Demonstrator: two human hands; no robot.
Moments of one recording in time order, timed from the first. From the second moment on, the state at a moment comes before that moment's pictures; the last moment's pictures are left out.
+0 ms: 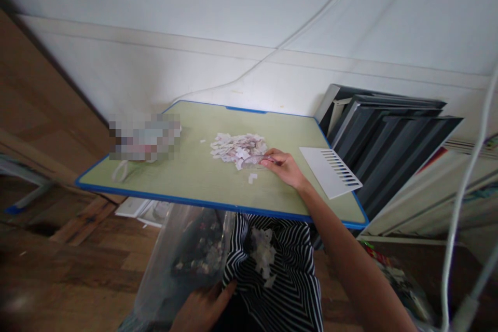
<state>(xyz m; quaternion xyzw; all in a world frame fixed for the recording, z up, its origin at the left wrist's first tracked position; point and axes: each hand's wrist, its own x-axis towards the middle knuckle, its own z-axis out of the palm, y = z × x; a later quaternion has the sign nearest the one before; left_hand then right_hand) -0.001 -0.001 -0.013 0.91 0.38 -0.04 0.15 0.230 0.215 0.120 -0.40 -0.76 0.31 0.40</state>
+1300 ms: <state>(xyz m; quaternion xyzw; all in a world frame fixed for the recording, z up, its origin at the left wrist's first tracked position) 0.004 0.004 0.012 0.89 0.39 -0.11 0.21 0.251 0.220 0.118 -0.44 -0.68 0.40 0.43</state>
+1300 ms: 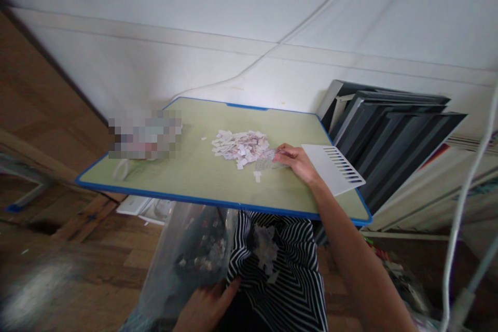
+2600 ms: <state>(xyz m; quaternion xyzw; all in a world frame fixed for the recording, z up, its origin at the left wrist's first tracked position) 0.003 0.004 0.021 0.88 0.40 -0.12 0.22 0.267 0.199 0.146 -0.37 -0.74 0.52 0.19</state>
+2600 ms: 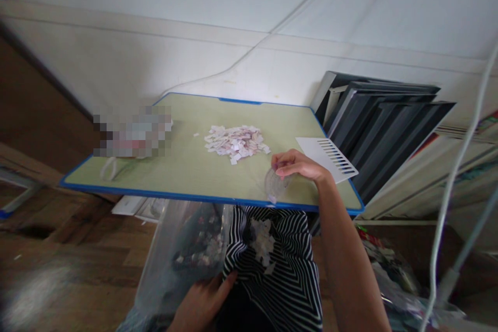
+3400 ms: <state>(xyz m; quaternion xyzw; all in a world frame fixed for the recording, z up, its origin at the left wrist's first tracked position) 0.003 0.004 0.022 0.88 0.40 -0.15 0.22 0.264 0.197 0.146 -0.41 -0.72 0.51 0.24</state>
